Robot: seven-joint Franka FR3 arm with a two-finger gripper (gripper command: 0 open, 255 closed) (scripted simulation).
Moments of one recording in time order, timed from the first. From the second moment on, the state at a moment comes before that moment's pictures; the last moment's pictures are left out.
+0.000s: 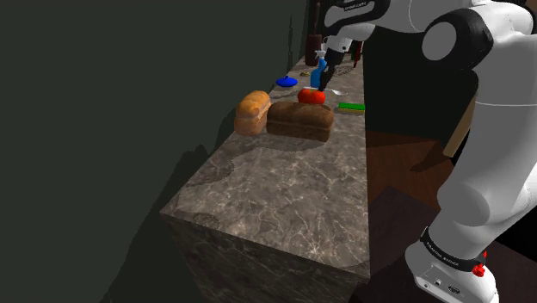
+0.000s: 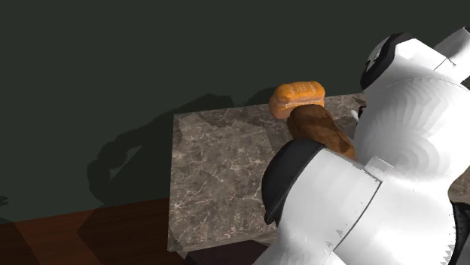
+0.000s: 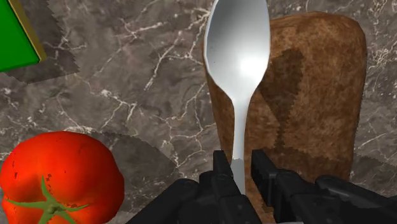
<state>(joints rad) -0.34 0.31 -0.09 -1.50 0.28 1.88 -0.81</state>
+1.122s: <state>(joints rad) -0.41 0.43 -0.12 -1.47 0.32 1.94 -0.95</state>
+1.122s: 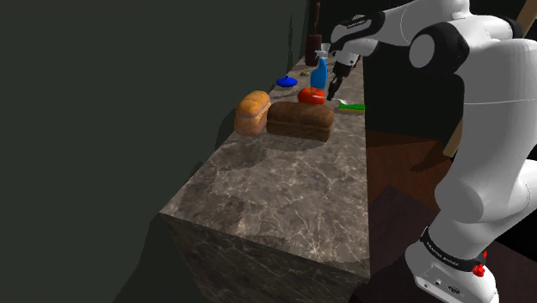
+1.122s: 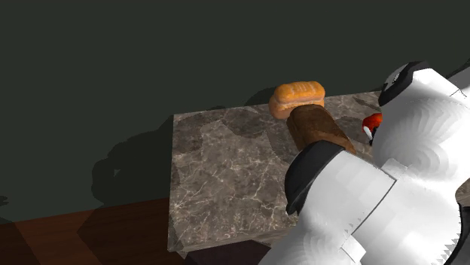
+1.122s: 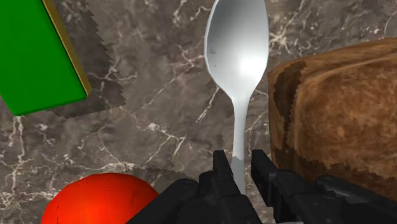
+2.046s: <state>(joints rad) -0.41 0.48 -0.11 -1.58 0.34 2.09 -0.99</state>
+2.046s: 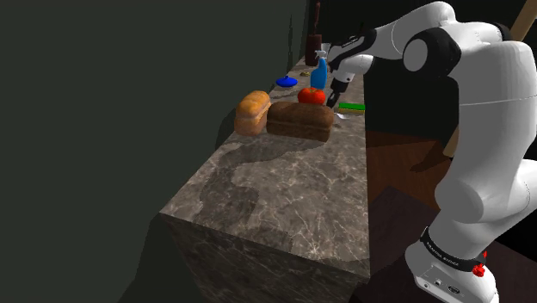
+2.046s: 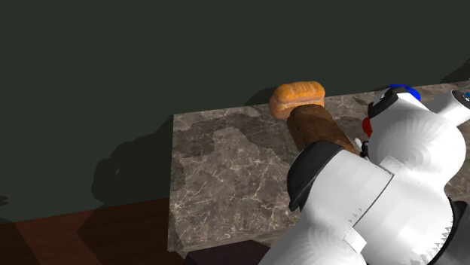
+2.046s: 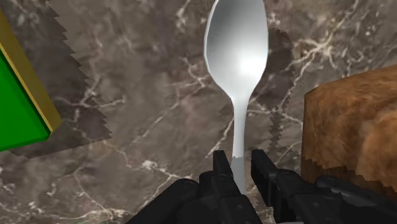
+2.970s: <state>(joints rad) -0.41 0.50 -0.10 -1.60 0.35 2.13 -1.01</state>
